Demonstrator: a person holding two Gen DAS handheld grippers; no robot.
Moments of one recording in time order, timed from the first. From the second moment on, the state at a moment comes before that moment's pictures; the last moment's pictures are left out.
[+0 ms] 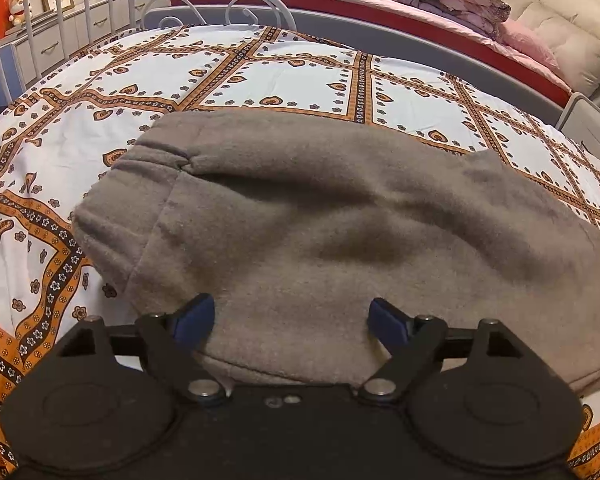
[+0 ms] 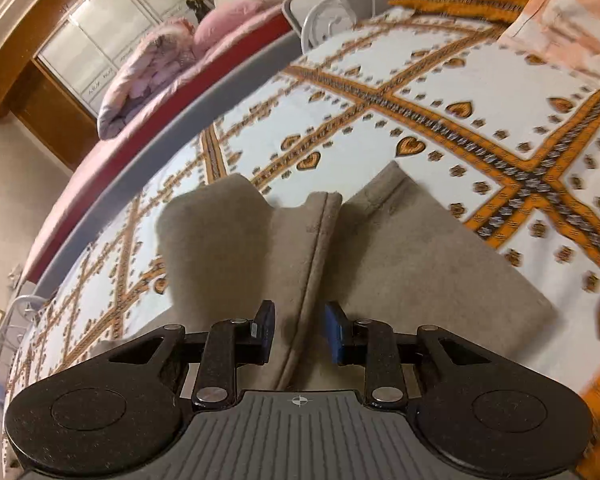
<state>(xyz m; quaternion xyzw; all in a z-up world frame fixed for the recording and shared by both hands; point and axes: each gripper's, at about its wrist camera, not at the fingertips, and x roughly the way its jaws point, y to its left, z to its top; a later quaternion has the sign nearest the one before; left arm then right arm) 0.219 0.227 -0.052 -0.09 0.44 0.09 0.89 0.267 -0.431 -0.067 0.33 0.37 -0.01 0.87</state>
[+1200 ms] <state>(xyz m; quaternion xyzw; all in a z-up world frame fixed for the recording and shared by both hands) 0.216 0.227 -0.053 -0.08 0.44 0.08 0.89 0.206 -0.455 -0.057 0.21 0.41 -0.09 0.88</state>
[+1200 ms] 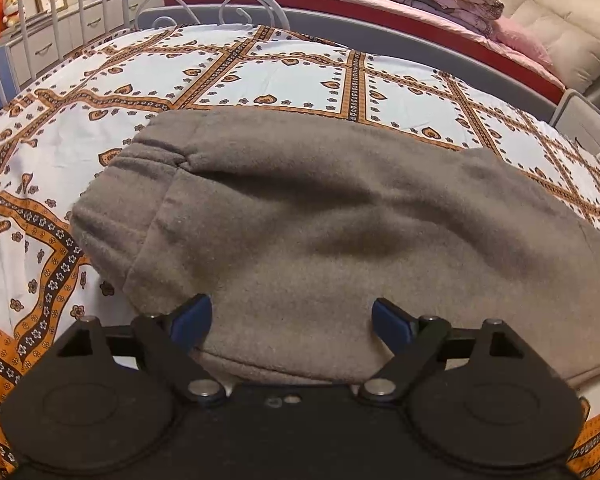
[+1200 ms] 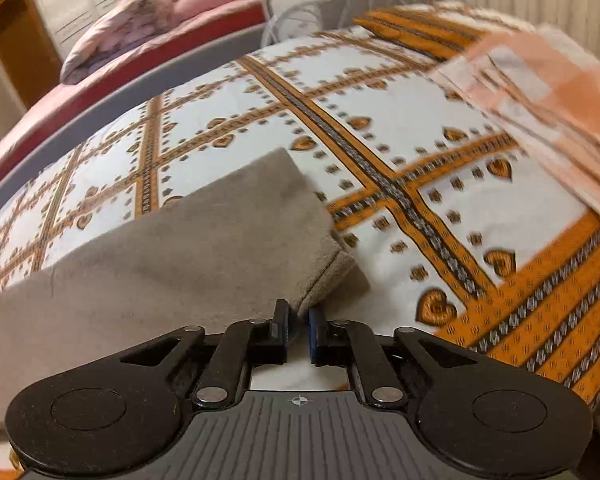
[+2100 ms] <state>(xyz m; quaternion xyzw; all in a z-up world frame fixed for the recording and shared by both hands) 0.245 0.241 -0.018 -0.01 0.34 0.11 0.93 0.249 -0.076 -0.008 -0.04 0.31 0.29 0.90</state>
